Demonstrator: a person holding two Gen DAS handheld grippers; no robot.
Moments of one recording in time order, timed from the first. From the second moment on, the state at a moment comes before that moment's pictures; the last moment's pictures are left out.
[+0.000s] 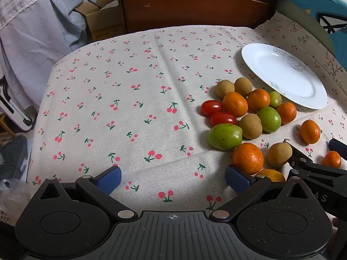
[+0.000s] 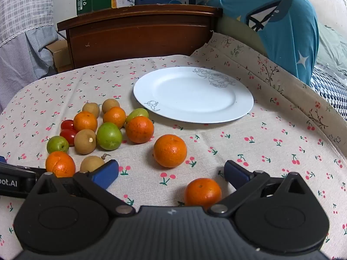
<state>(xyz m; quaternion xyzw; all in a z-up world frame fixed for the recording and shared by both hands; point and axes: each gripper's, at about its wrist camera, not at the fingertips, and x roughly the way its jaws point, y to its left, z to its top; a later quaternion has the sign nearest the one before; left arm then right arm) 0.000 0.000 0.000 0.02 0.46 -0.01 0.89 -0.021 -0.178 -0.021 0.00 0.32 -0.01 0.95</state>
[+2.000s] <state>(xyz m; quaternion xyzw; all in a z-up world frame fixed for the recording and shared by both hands) -0.051 -0.020 0.053 0.00 0.48 0.03 0.88 -0.043 -0.215 0.044 0.04 0.45 0.00 0.89</state>
